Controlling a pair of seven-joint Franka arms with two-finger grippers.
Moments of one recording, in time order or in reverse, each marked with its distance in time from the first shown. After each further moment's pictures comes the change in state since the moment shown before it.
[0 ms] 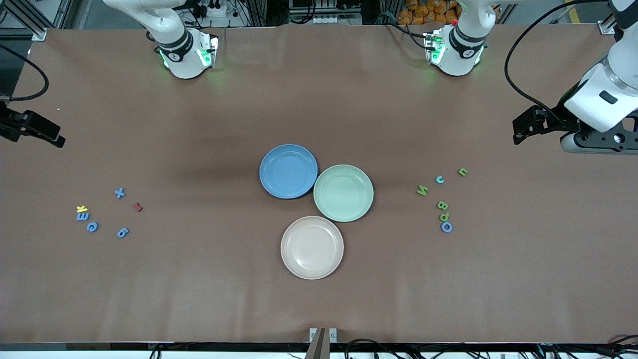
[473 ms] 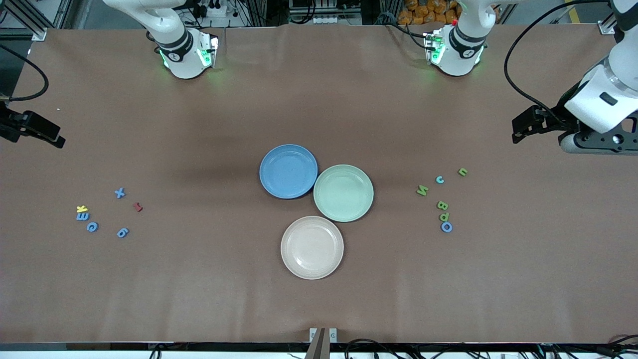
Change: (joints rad) left arm 0.003 0.000 0.004 -0.015 -0.017 -0.015 0.001; right arm -0.001 0.001 0.000 0.000 0.003 0.009 -0.004
